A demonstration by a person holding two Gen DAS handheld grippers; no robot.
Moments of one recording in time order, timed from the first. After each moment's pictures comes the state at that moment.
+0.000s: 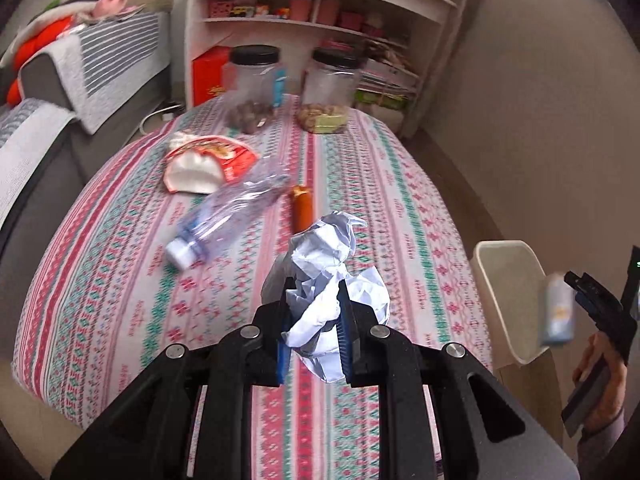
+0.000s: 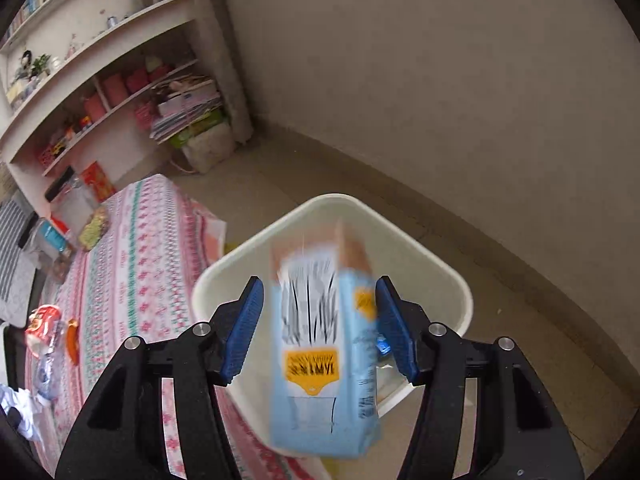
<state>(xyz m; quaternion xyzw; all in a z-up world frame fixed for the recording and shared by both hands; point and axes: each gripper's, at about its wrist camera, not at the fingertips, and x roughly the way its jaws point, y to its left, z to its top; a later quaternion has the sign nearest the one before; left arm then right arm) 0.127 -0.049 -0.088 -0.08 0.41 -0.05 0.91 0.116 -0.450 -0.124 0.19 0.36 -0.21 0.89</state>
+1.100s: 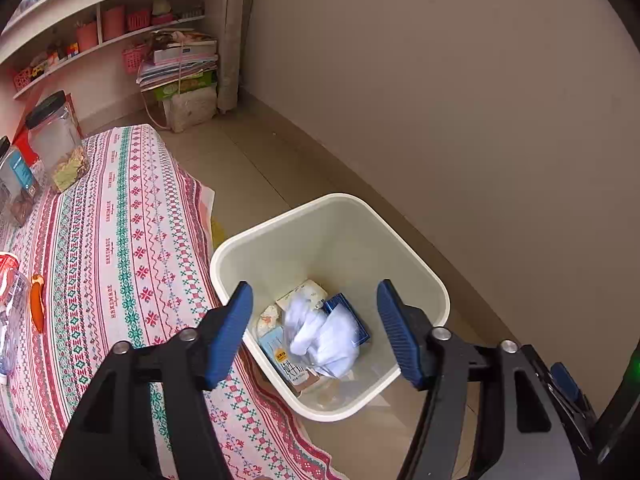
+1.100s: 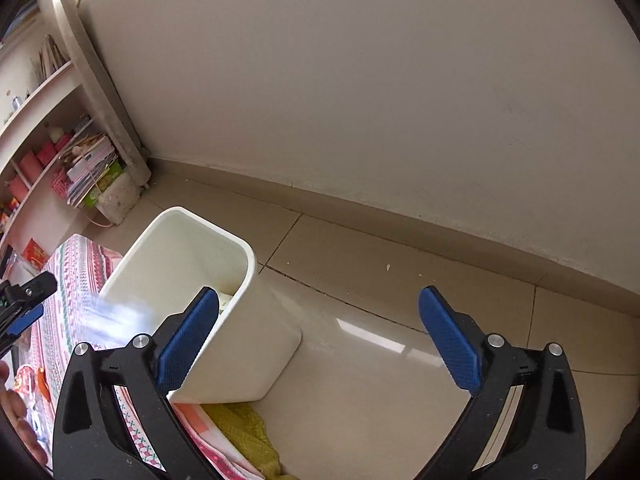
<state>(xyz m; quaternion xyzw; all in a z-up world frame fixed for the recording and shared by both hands) 0.160 -0.345 -0.086 0.05 0.43 -0.28 0.86 -0.032 -0.517 -0.135 0.26 0.33 -0.36 0.83</state>
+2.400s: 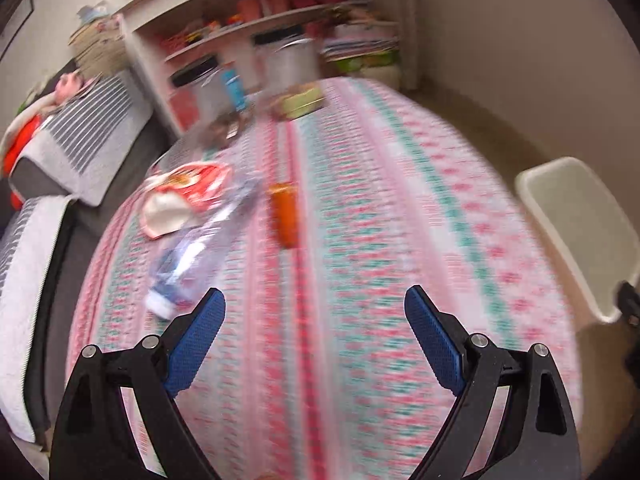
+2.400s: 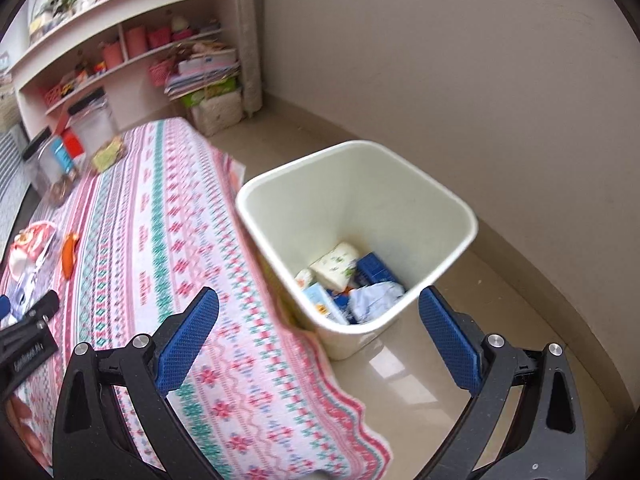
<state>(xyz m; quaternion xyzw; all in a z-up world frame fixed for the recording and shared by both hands) 0.174 -0.105 -0.134 0.11 0.42 0.00 0.90 0.073 -0.319 -0.136 0.10 0.39 -0.22 0.89</state>
